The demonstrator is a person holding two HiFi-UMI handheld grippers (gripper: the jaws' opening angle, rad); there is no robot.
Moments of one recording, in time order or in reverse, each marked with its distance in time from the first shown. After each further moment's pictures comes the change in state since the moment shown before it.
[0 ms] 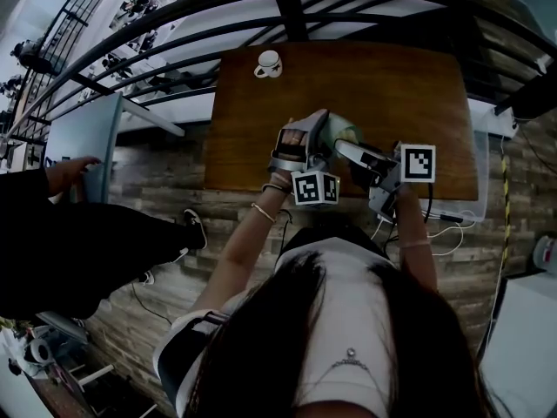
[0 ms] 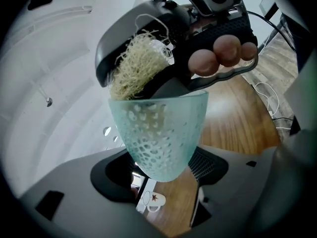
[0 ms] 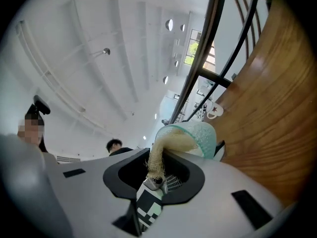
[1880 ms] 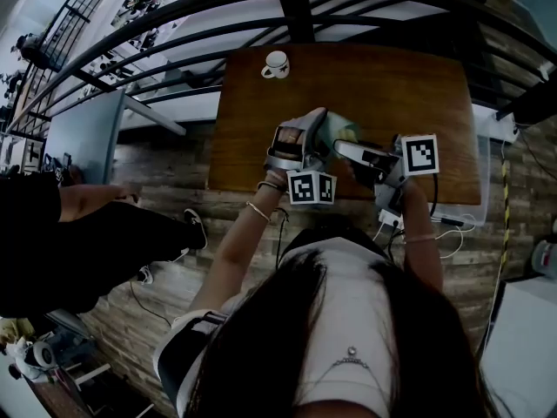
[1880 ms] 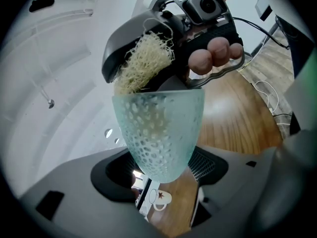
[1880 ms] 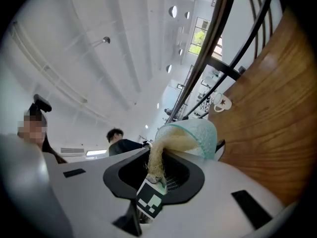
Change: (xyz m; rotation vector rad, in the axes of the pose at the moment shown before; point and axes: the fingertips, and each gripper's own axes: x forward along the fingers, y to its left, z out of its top) left arm -0.010 0.021 -0.008 0.020 -0.020 0.017; right arm 0.017 0.014 -0.002 -0.022 0.134 0.031
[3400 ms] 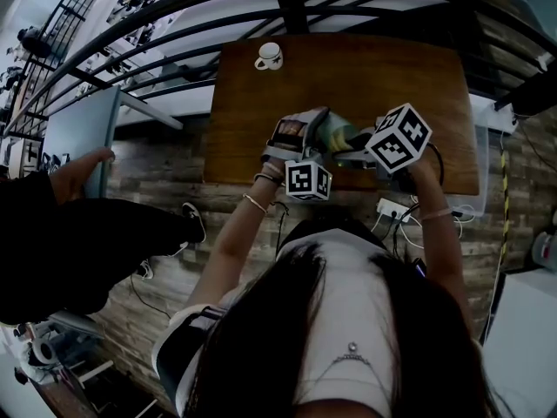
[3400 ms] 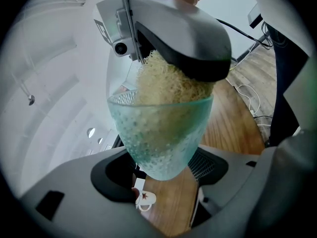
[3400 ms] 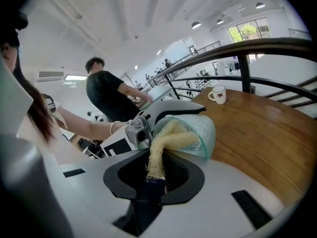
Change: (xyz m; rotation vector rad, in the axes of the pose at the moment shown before) left arm 0.004 -0.041 -0.004 0.057 -0.010 -0.181; right arm -0.010 -0.038 -0.056 -0.431 0.660 -0.338
